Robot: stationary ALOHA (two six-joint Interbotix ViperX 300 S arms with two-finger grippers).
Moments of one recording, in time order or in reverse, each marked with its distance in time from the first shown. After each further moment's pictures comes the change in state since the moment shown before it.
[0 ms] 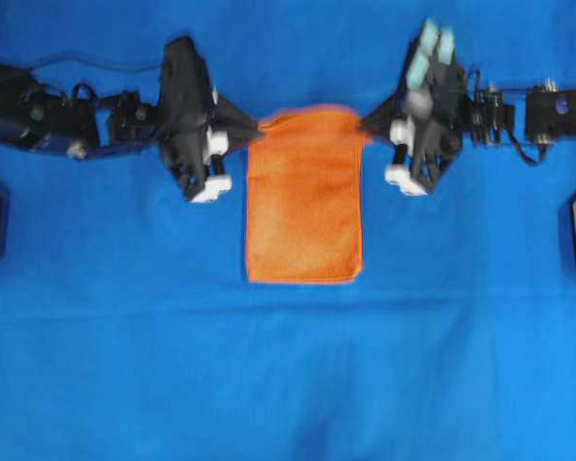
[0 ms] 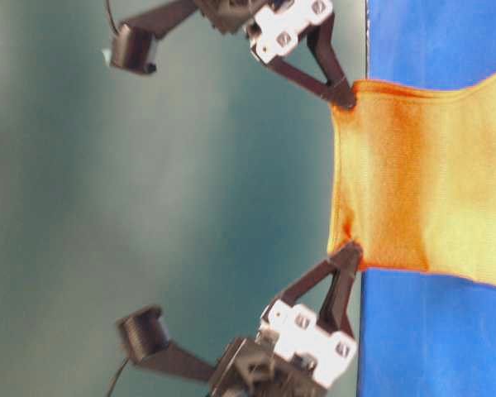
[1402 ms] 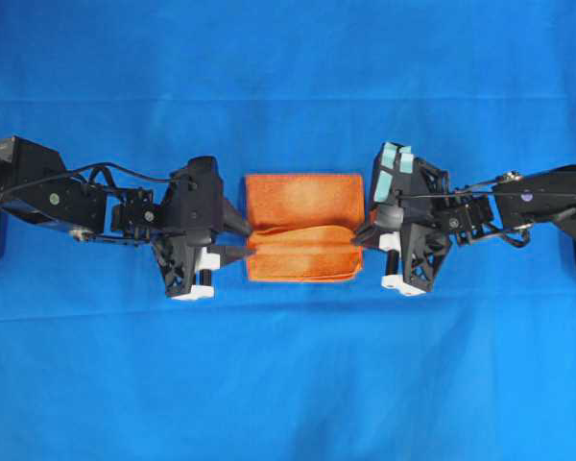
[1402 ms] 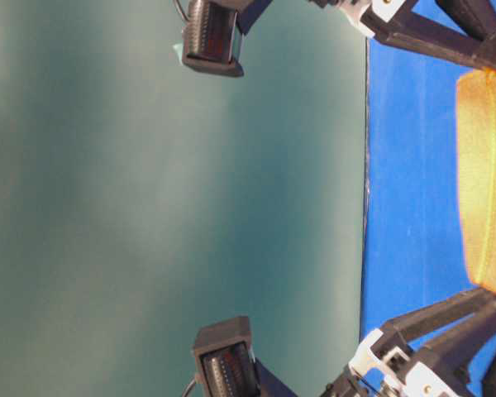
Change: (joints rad) left arm -0.259 0.130 0.035 0.000 -0.017 -0.087; right arm 0.291 0.163 -0.002 0.020 -0.025 0.183
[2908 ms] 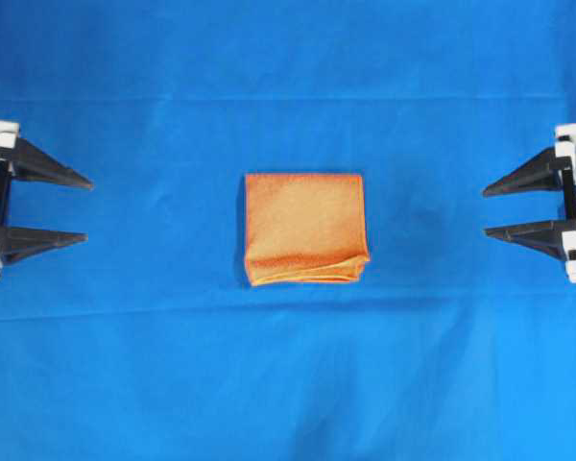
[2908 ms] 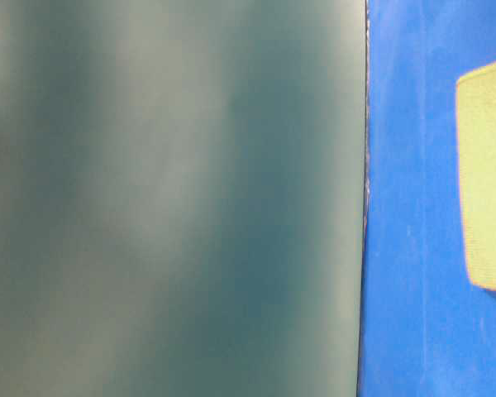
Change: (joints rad) left arm -0.009 -1.192 0.535 -0.002 0.224 0.017; right arm 0.044 -0.997 0.436 -0.069 0.184 -0.011
